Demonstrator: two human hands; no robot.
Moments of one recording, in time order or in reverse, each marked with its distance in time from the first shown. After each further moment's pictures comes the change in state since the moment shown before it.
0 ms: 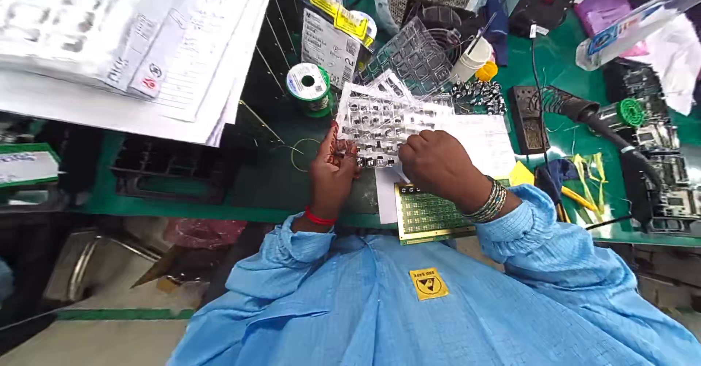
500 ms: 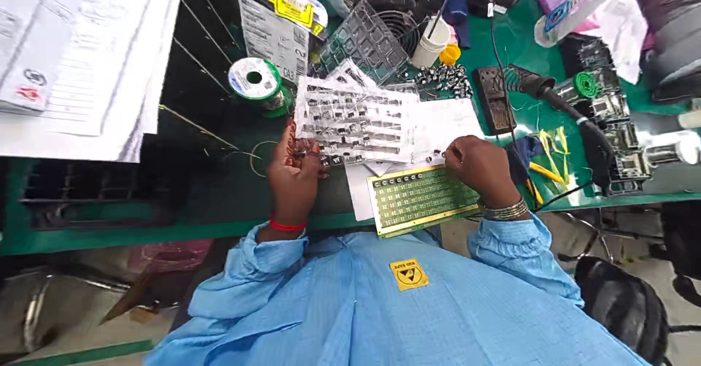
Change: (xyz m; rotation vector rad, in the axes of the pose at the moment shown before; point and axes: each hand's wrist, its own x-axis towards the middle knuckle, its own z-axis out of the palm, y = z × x) left_hand -0.001 0.004 -0.001 0.044 0.003 0.000; right_hand -0.119 0.050 0.007 0.135 -0.015 0.716
